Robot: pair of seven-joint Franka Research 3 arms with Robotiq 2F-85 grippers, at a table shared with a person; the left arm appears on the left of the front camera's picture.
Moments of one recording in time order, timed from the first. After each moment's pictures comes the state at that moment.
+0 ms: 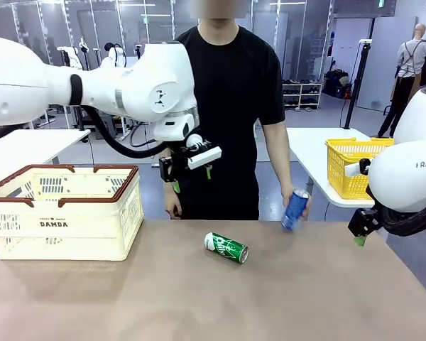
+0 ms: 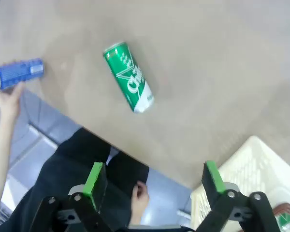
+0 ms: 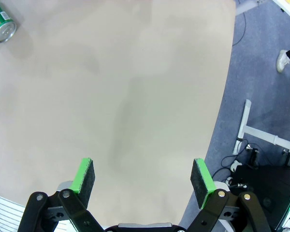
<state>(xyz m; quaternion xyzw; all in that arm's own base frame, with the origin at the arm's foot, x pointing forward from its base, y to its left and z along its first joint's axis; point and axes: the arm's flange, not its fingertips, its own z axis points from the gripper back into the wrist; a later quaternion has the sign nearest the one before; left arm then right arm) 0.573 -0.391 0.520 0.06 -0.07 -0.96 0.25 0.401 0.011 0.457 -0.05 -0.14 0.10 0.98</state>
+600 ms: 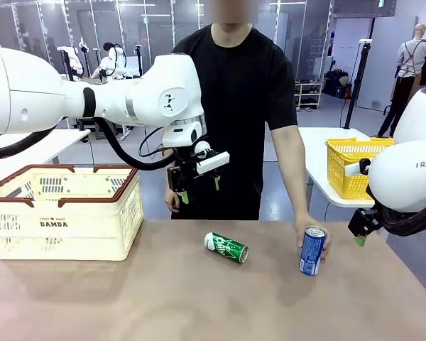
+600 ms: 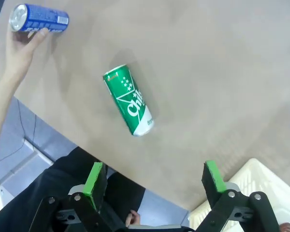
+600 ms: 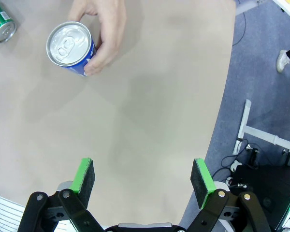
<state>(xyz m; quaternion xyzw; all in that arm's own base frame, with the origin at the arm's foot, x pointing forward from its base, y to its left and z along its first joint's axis) 0.578 -0.396 0.506 0.01 -0.08 -0.96 0.26 0.401 0.011 0.456 -0.05 -0.14 0.10 0.98</state>
